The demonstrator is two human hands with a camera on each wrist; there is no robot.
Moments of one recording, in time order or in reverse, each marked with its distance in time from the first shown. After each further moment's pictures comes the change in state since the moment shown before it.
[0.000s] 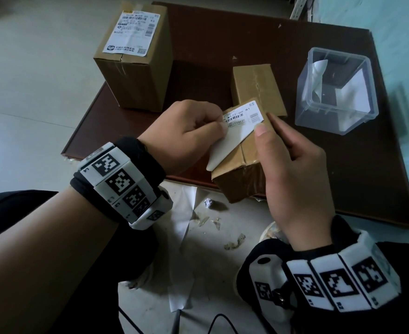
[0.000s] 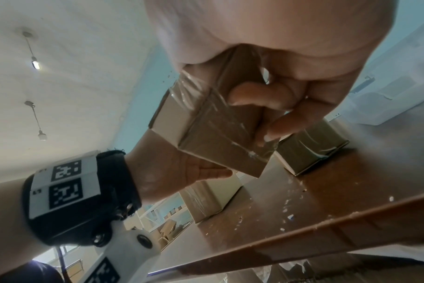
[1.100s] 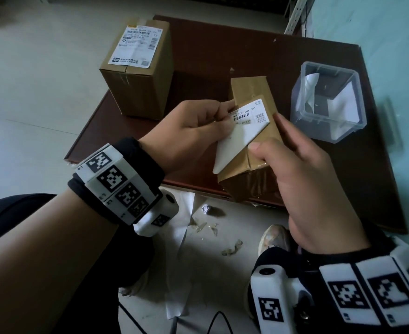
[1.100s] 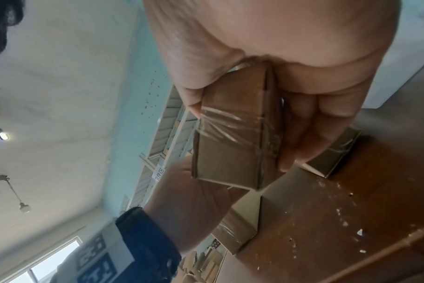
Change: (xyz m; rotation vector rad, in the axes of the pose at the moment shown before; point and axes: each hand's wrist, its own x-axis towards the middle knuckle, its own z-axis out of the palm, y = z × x) left_hand 0.002 0.003 -0.001 -0.371 0.010 -0.073; right_hand -0.001 -0.028 -0.012 0.185 -0.091 0.234
